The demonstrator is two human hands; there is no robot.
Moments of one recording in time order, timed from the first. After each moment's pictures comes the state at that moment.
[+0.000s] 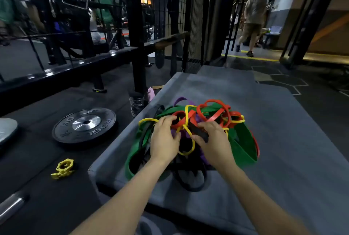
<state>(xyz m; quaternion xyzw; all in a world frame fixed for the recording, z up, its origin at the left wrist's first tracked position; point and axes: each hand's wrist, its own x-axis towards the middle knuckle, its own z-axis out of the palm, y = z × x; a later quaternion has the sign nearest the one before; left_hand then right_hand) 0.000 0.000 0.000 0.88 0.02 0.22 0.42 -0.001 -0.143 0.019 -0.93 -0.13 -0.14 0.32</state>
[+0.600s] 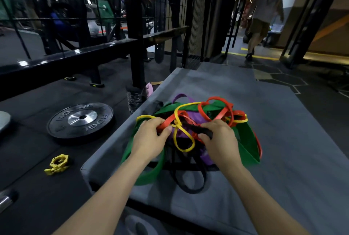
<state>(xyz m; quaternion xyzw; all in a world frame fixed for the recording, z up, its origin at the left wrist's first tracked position) -0.003 0.034 0.009 0.90 0.03 0.20 0.38 0.003 -0.148 0.024 -0.94 -0.11 -0.18 0.29</state>
